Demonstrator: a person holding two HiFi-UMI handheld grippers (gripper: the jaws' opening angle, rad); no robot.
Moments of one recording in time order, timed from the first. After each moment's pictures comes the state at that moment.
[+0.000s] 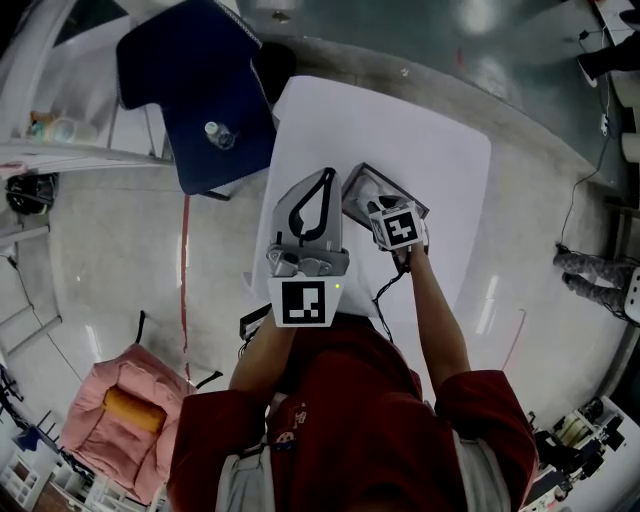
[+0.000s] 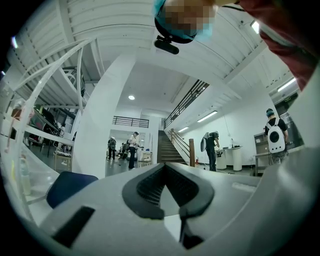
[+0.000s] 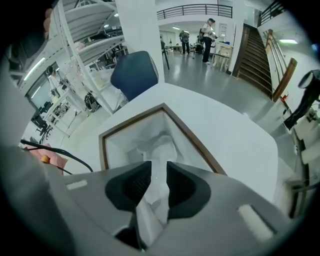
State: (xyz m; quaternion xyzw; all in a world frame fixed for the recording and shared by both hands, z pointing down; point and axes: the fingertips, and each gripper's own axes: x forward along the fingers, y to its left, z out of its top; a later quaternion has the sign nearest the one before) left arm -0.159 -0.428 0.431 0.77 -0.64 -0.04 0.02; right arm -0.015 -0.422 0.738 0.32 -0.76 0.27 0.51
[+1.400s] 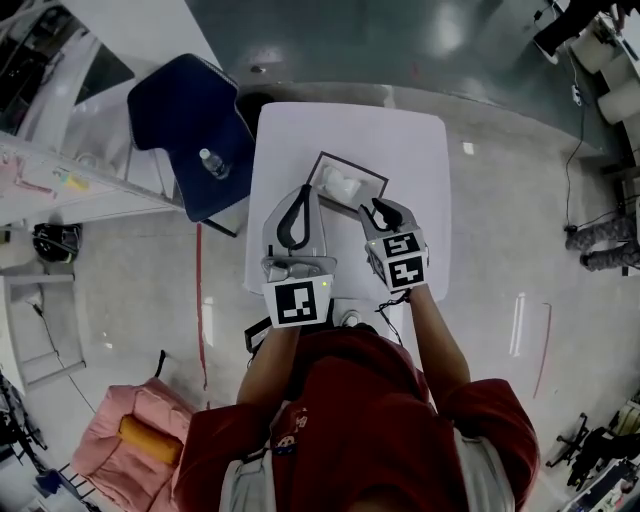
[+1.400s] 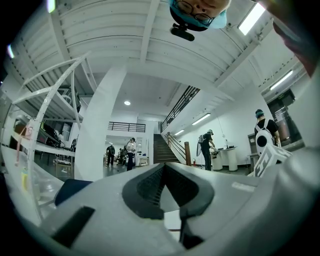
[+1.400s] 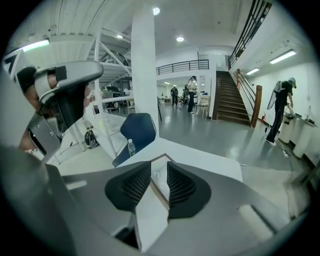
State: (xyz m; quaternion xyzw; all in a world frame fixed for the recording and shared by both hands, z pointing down) left arm -0.056 -0.288 0.368 0.77 -0.64 -0.07 -0.03; right arm 0.049 -0.311 0.536 0.42 -0.85 0.15 0.27
